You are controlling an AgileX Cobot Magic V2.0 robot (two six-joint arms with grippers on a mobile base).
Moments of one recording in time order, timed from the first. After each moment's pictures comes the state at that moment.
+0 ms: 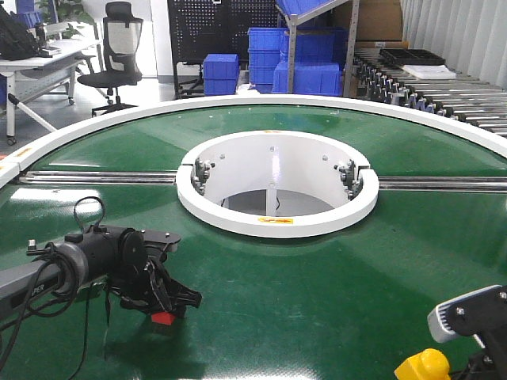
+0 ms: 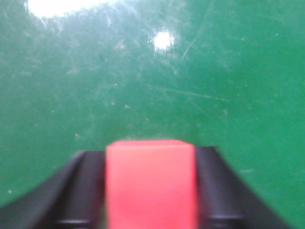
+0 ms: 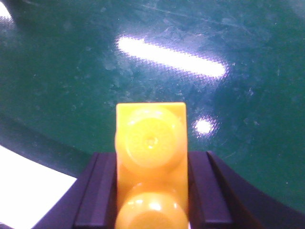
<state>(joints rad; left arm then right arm) -0.27 2.29 -1.84 -0.08 0.75 0.03 0.32 1.02 -0.70 0.02 0.58 -0.05</state>
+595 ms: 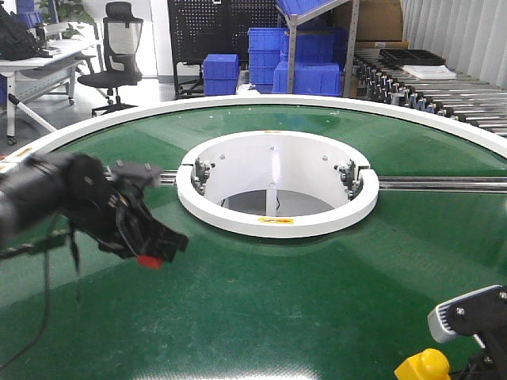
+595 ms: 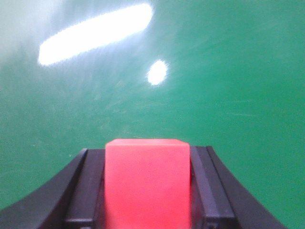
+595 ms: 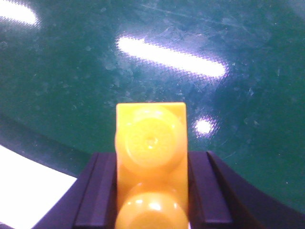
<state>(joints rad) -0.28 1.90 -1.76 -0.14 0.88 0.13 0.32 1.02 -0.70 0.02 0.58 -0.05</state>
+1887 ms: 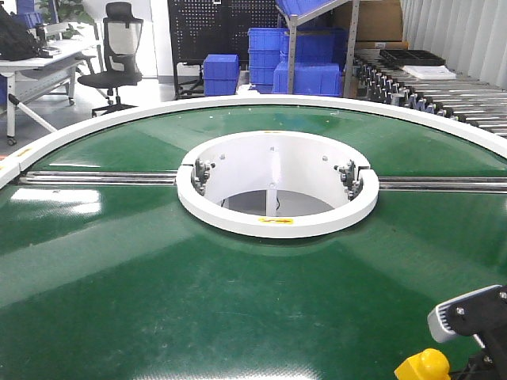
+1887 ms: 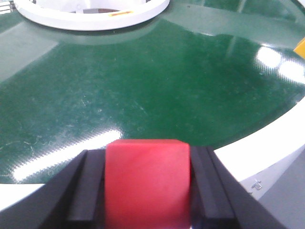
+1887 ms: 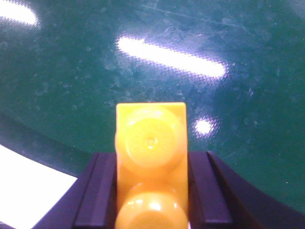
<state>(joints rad) -0.31 0.49 -0.65 -0.33 0.72 0.29 0.32 1.02 -0.70 0.02 0.58 -0.05</state>
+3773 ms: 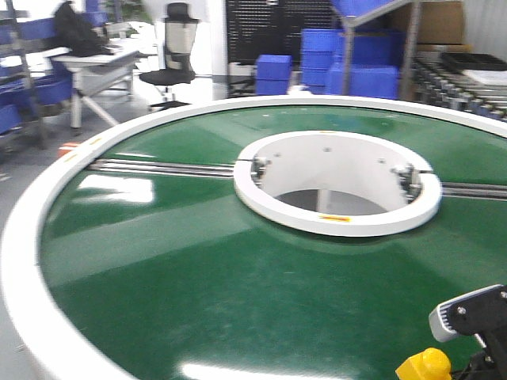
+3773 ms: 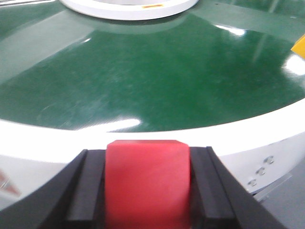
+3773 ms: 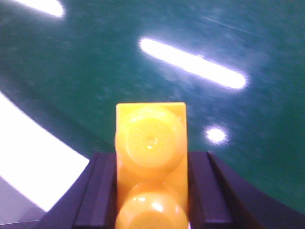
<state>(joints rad) -0.31 0.47 -0.65 -0.33 0.72 0.29 0.32 1.02 -0.70 0.02 0.58 -0.05</state>
